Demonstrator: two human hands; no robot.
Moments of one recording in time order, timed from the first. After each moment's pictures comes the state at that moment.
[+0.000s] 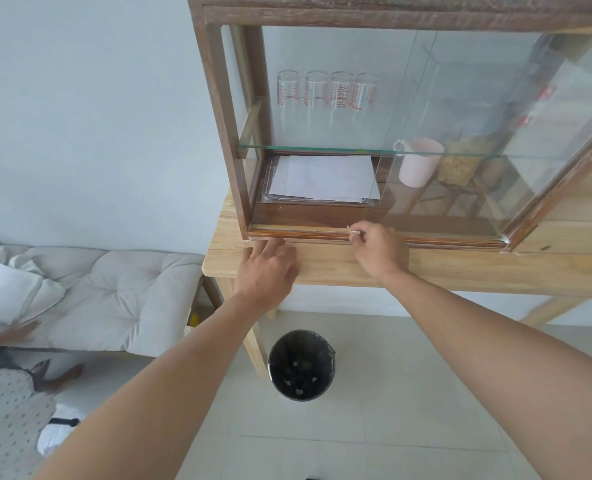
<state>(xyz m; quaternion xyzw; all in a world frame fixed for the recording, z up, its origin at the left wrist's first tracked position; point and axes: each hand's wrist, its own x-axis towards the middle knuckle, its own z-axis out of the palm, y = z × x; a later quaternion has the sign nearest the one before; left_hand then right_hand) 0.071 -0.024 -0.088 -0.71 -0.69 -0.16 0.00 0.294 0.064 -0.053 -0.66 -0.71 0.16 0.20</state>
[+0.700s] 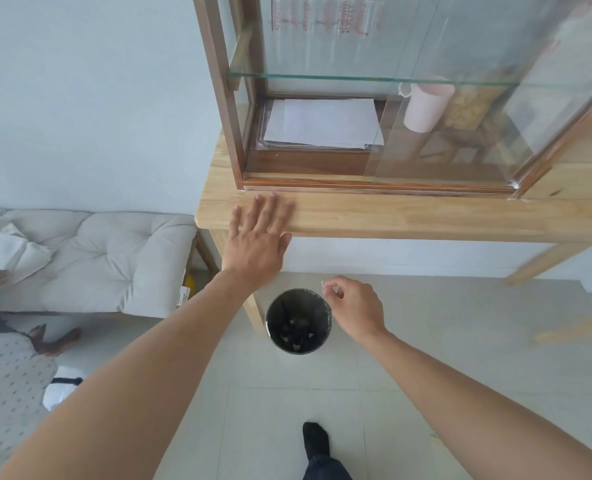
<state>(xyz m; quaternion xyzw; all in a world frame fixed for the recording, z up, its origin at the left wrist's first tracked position) 0.056 -0.053 -0.133 -0.74 -0.67 -0.08 0.03 0.289 -0.087 -0.179 -0.65 -0.67 0.33 0.16</state>
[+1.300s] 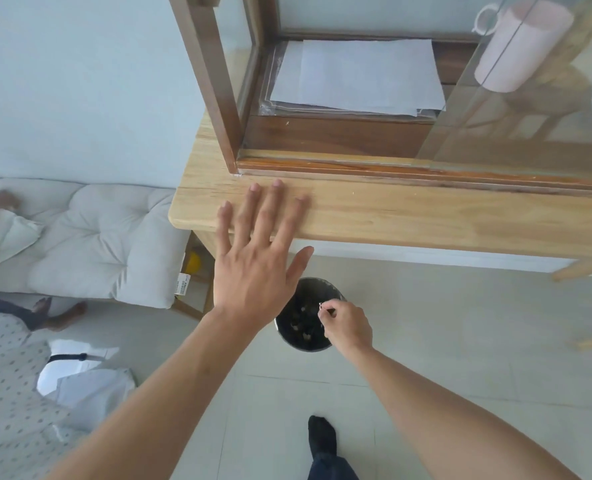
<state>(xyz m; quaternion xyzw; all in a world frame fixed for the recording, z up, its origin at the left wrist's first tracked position) 0.062 -0.043 -0.171 -0.70 -0.69 -0.16 0.15 0.251 -0.037 -0.325 -0.68 -0.60 0.42 0.03</state>
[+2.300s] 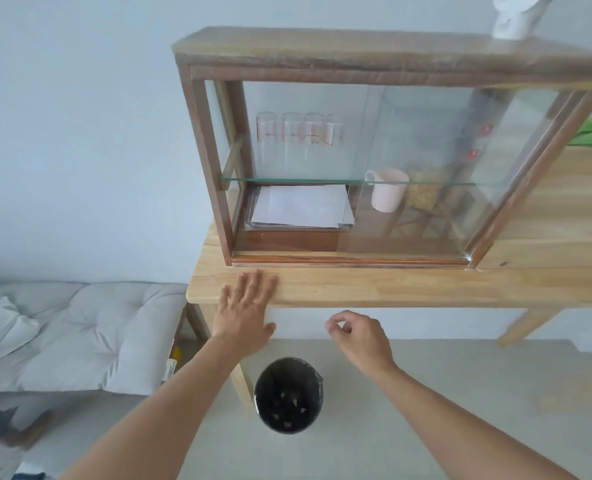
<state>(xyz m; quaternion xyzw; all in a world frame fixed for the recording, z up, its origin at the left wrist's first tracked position) 0.071 -0.055 -0.096 -0.71 -0.70 0.02 -0.05 0.327 -0.041 -0.116 -0.66 -0.65 0.32 0.20</state>
